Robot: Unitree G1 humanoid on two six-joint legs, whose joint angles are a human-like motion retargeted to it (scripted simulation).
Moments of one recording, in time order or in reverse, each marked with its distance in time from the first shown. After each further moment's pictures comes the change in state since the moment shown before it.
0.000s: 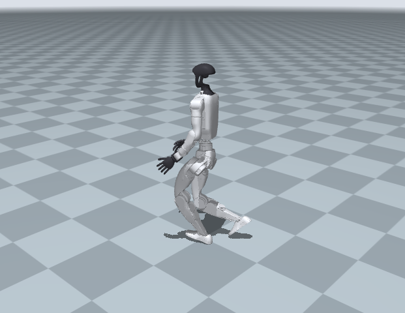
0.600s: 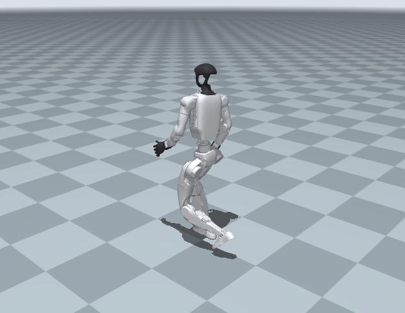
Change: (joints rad) left arm -0.195 -0.012 -0.060 -0.036 -0.055 -0.011 -0.025; right arm 0.111 -0.041 -0.054 0.112 0.103 0.008 -0.057; waist -0.066 0.341 0.079; left_leg 0.364 0.527 -0.038 0.447 0.133 -0.217; right_leg -0.290 0.343 -0.207 -0.392 -0.132 -0.257
